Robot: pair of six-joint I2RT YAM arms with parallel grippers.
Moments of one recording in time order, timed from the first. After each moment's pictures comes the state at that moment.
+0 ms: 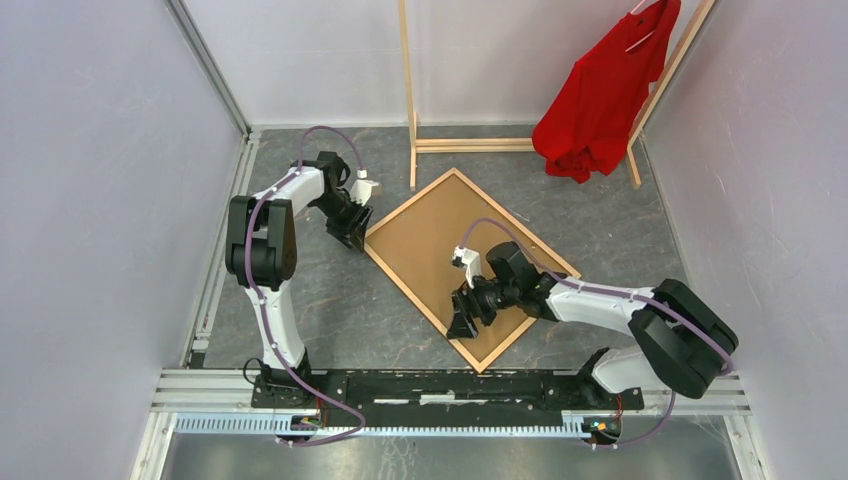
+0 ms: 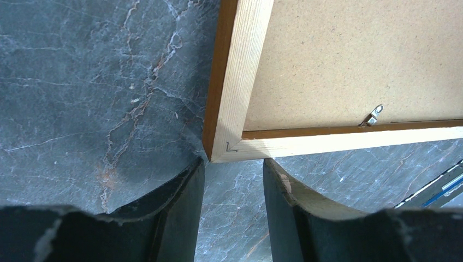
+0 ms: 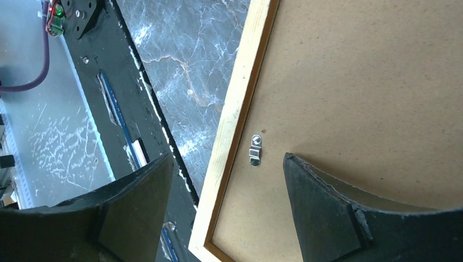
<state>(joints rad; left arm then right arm) -0.12 2.04 1.46 -0.94 0.40 0.49 0.76 1.39 0.53 0.04 -0.62 0.21</state>
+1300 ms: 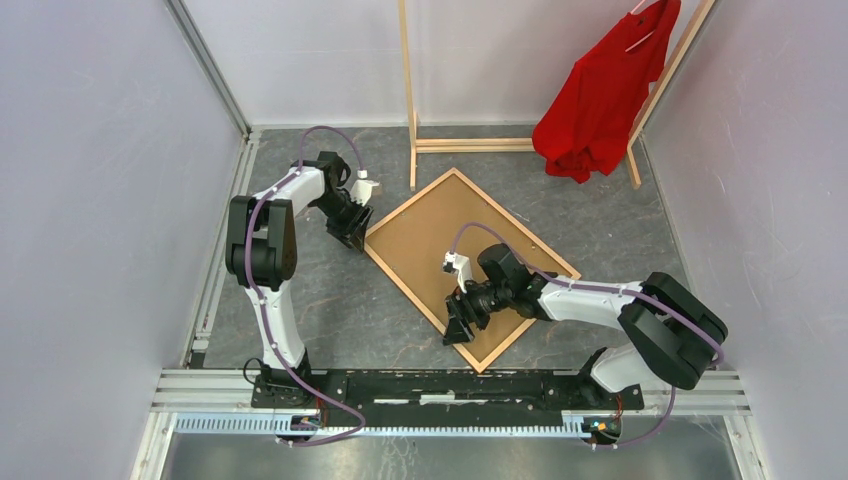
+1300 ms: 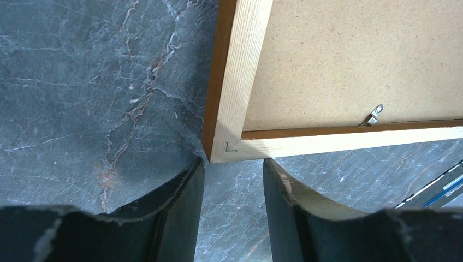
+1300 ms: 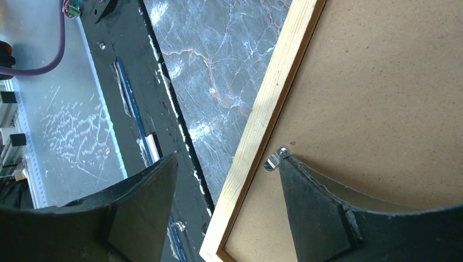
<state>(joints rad) -0.13 2.04 1.46 -0.94 0.40 0.49 0.81 1.44 0.56 0.06 -0.67 0.20</state>
